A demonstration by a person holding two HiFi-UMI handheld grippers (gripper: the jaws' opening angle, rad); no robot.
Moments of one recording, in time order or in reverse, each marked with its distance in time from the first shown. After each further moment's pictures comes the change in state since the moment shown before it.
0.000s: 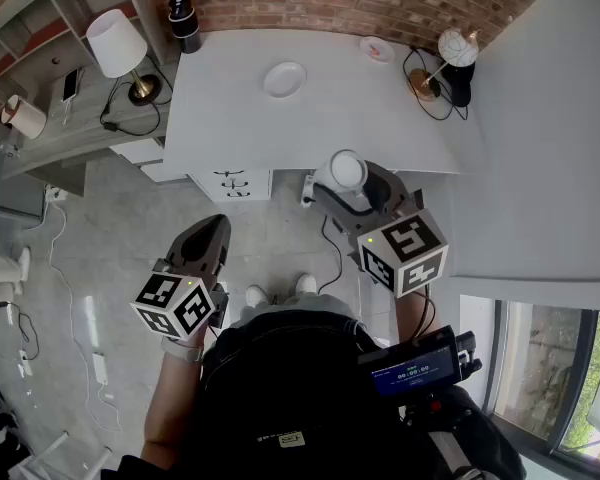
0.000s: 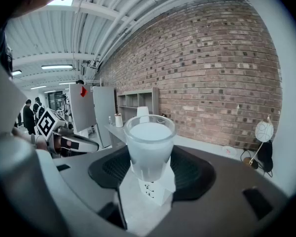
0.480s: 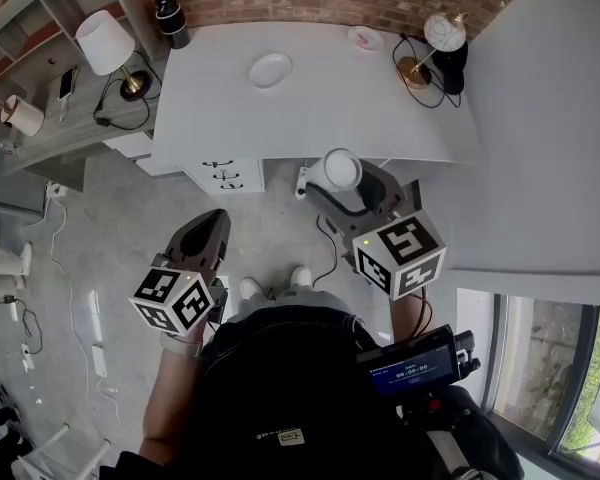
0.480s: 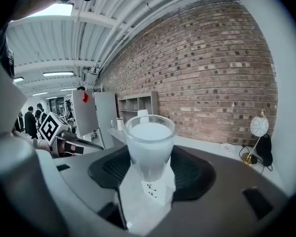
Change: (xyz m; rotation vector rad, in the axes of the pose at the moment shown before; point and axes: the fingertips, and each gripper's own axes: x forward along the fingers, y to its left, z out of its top) left arm 0.015 -0.052 -0.015 0.011 0.010 0.004; right arm -0.047 -0.014 -0.014 0.037 -0.041 0.022
